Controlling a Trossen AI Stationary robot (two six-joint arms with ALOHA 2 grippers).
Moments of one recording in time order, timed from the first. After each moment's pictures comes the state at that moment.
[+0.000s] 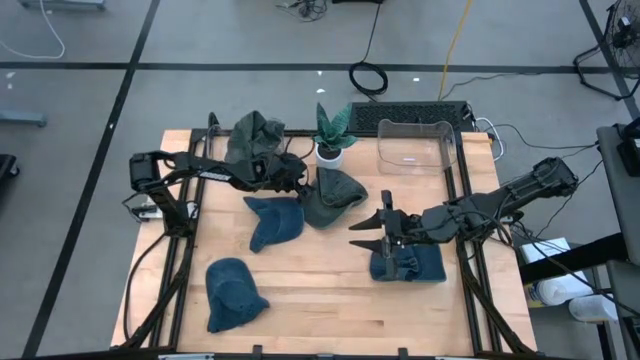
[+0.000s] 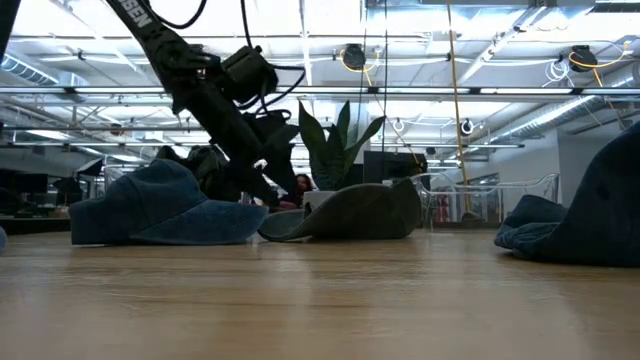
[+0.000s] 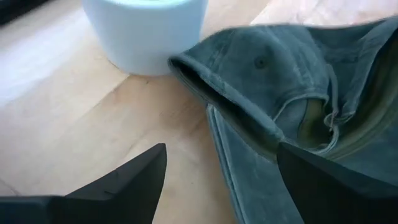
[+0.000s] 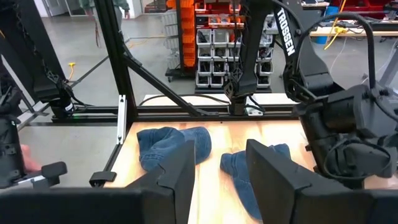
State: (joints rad) left arm 0.33 1.69 0.85 0.08 -0.07 -0.34; right arm 0.42 1.22 1.11 -0.10 0.39 0.14
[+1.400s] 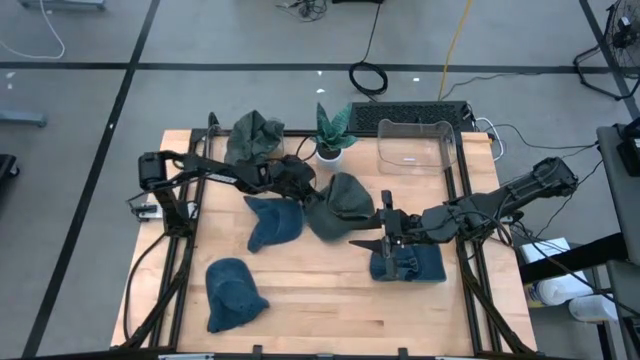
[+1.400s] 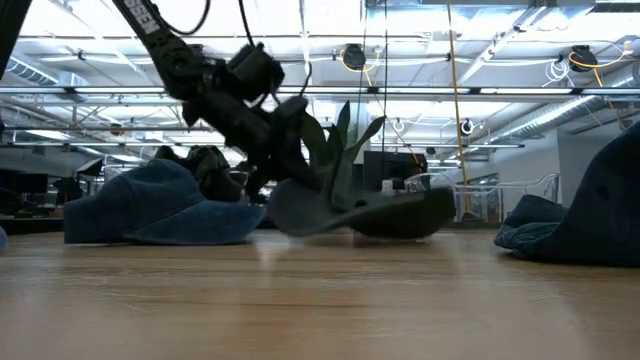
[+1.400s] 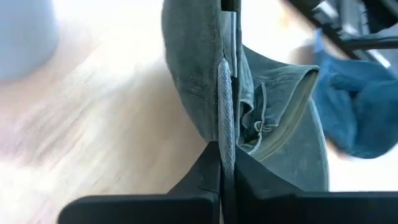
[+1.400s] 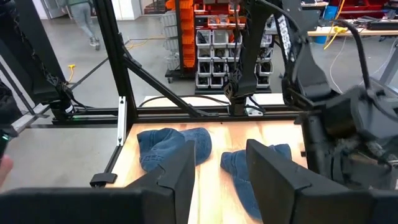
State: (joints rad) left arm 0.30 1.74 0.86 0.26 0.26 -0.43; right arm 0.42 1.22 1.11 -0.10 0.39 0.14
